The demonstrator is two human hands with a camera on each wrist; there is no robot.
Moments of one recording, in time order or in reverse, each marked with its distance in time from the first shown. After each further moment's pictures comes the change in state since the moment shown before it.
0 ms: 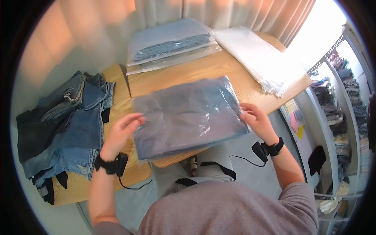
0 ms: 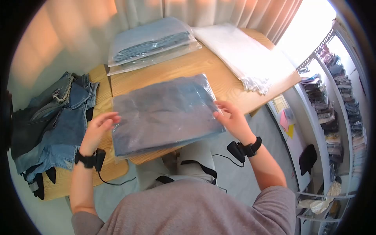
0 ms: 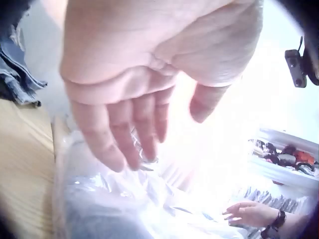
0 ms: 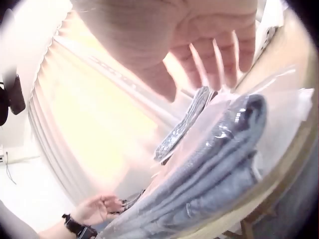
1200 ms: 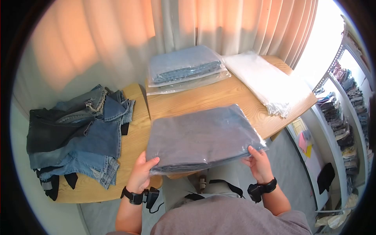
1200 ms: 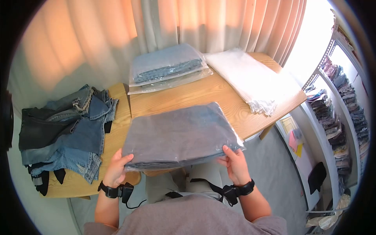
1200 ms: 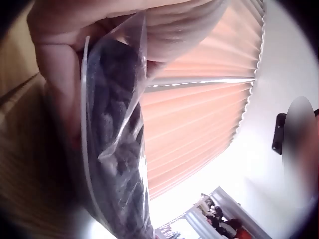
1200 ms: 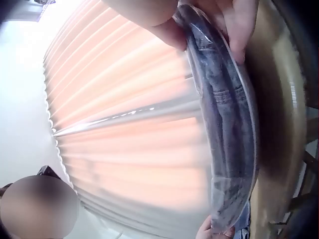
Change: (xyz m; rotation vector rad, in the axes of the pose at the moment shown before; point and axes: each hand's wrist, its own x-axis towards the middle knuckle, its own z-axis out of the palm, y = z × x) left_hand -0.067 -0.003 0.050 -0.544 0.203 -0.134; right_hand -0.060 -0.026 0.047 1.032 0.302 0.406
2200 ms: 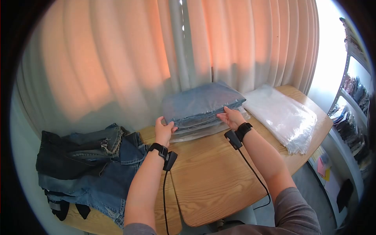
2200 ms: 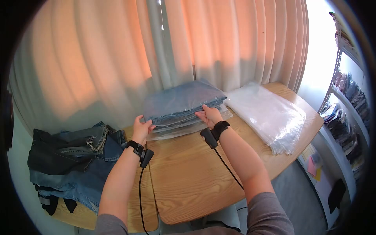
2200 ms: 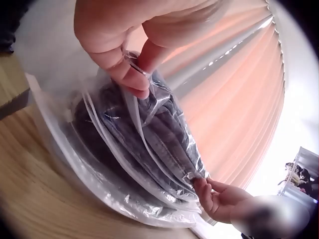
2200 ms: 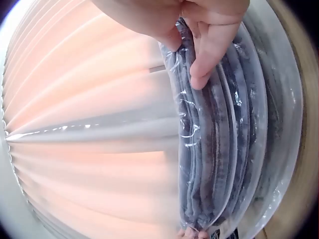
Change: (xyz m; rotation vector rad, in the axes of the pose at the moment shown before) left_hand 0.297 0.096 -0.015 0.186 0.318 0.374; right_hand 0.355 -0.054 0.173 0.024 -0.276 0.008
